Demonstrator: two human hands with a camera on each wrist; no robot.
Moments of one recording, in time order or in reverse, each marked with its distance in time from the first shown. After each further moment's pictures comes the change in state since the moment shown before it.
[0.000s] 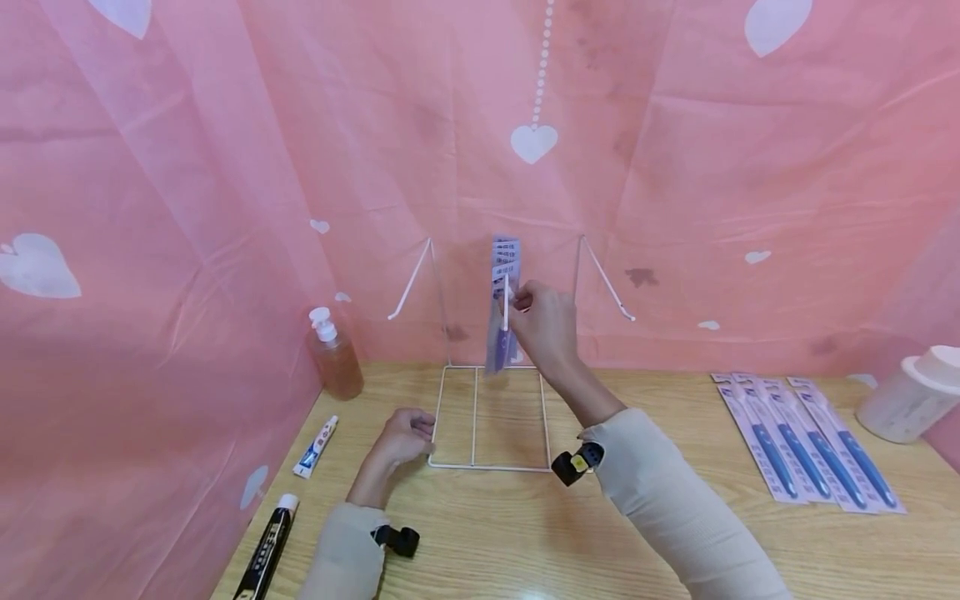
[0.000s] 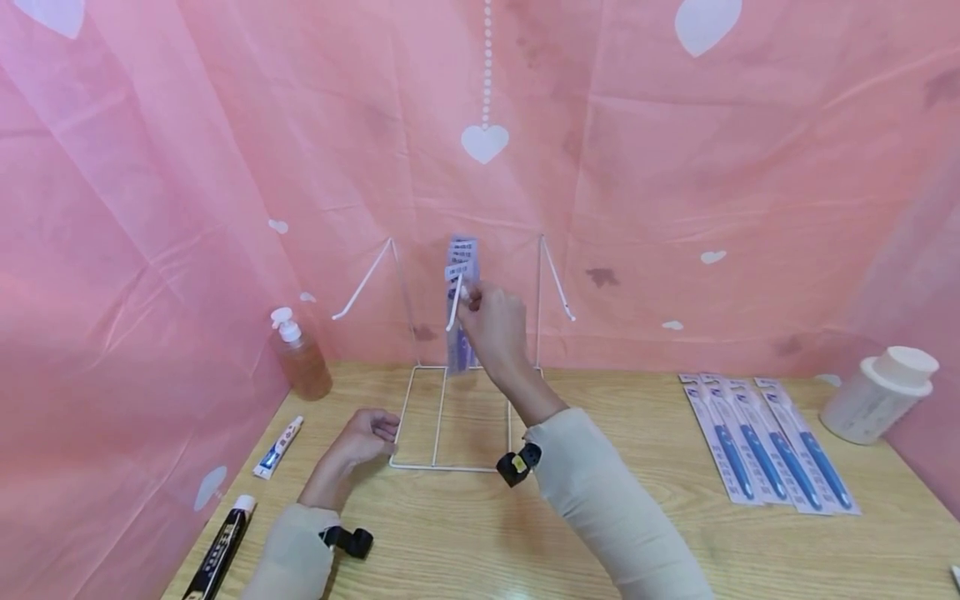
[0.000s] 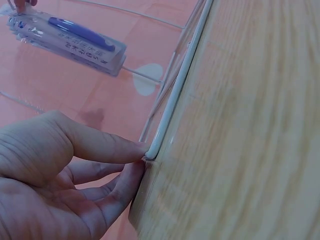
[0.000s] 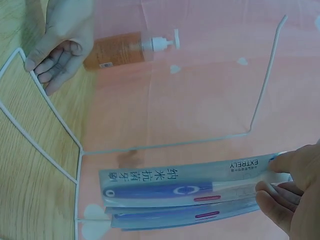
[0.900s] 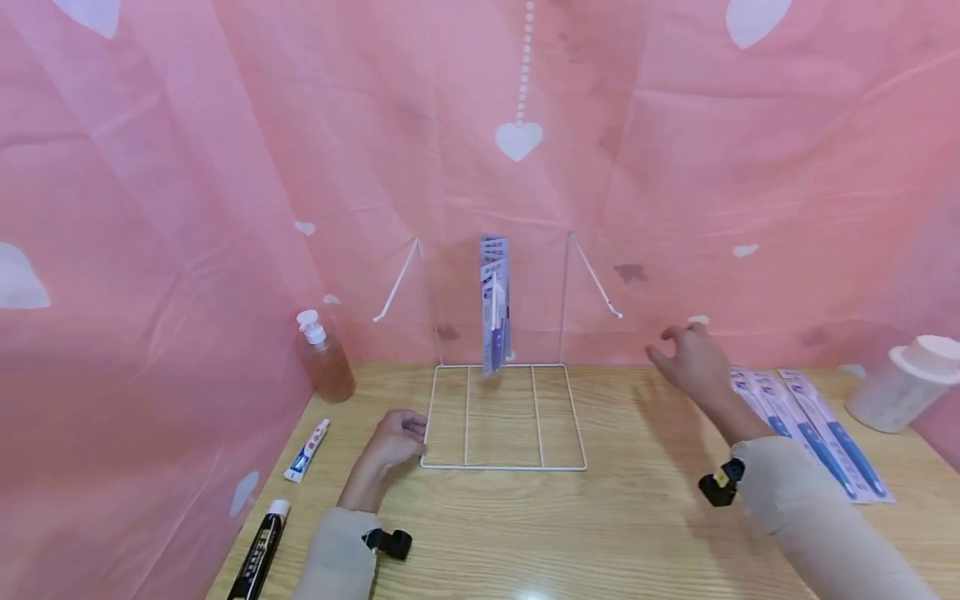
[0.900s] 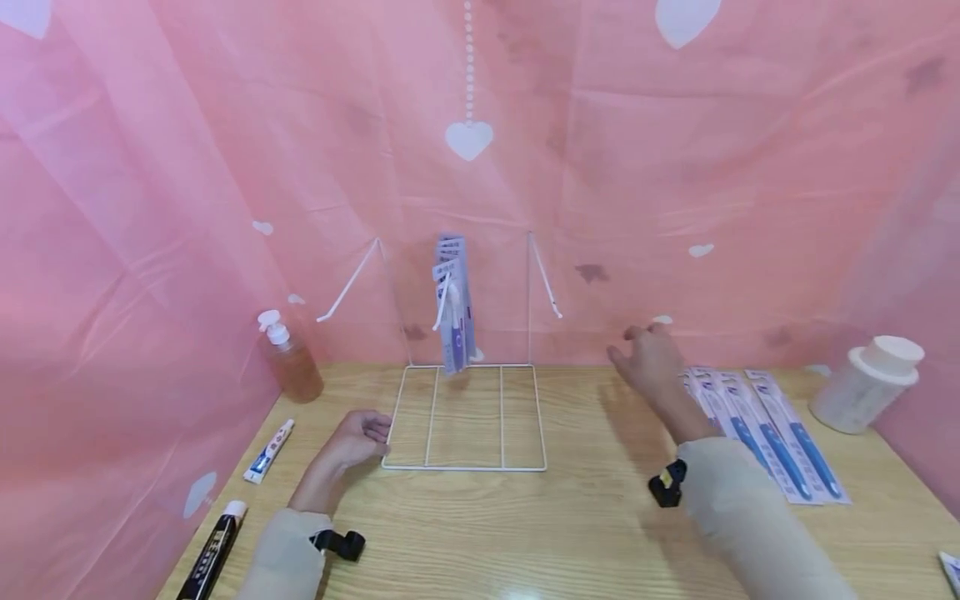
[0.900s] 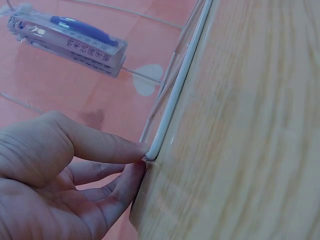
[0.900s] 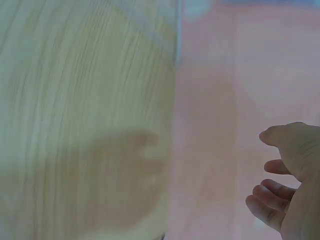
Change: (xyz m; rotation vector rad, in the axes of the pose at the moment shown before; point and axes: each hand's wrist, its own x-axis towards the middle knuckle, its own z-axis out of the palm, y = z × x) left_hand -0.007 -0.006 -0.009 0.007 0.026 -0.013; right_hand -0.041 0.194 -0.114 -0.441 -0.286 0.114
